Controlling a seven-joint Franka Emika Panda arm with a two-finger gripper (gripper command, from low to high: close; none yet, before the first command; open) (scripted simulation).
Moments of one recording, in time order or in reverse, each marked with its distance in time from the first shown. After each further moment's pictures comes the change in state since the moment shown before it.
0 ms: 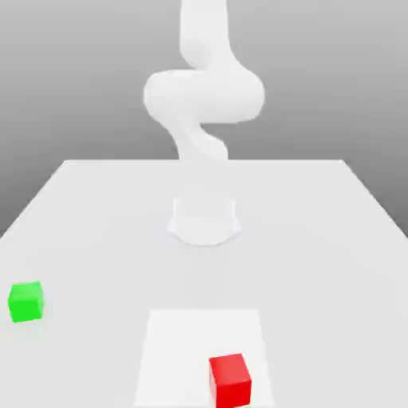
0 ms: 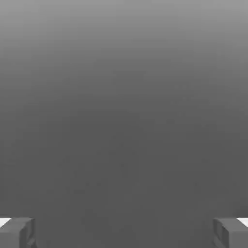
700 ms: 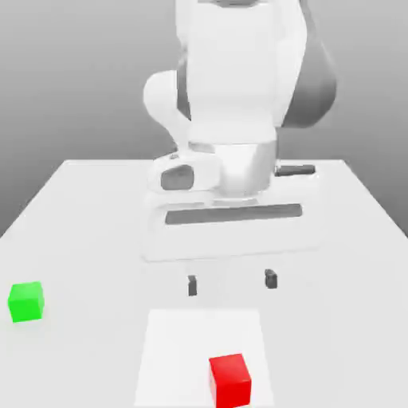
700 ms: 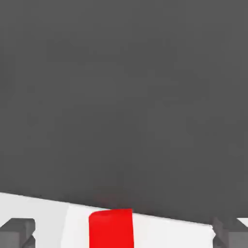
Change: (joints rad) arm 0.054 0.768 0.007 -0.128 0.003 0.289 -0.111
